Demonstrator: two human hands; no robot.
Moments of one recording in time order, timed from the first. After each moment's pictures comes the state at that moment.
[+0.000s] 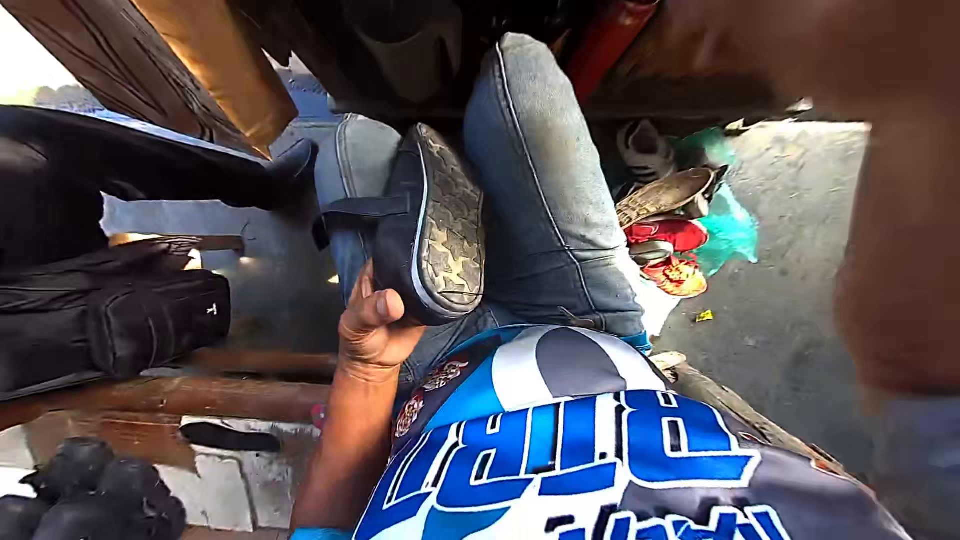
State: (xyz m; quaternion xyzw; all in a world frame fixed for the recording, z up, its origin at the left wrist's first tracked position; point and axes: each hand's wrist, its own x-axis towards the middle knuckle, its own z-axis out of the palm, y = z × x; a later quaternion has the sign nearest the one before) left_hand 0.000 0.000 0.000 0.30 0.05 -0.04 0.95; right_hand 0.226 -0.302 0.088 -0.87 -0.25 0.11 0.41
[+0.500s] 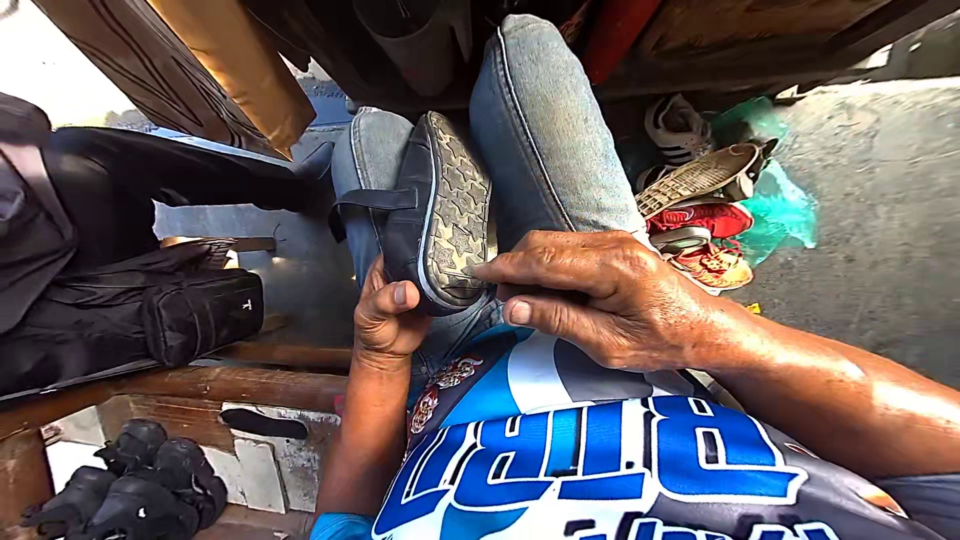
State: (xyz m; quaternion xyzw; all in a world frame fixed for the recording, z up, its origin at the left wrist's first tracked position) left_hand -0.005 -0.002 -0.004 0.35 0.05 -0.02 0.93; right_hand 0.080 -0.244 0.061 -0.69 -0.43 0.17 0.56
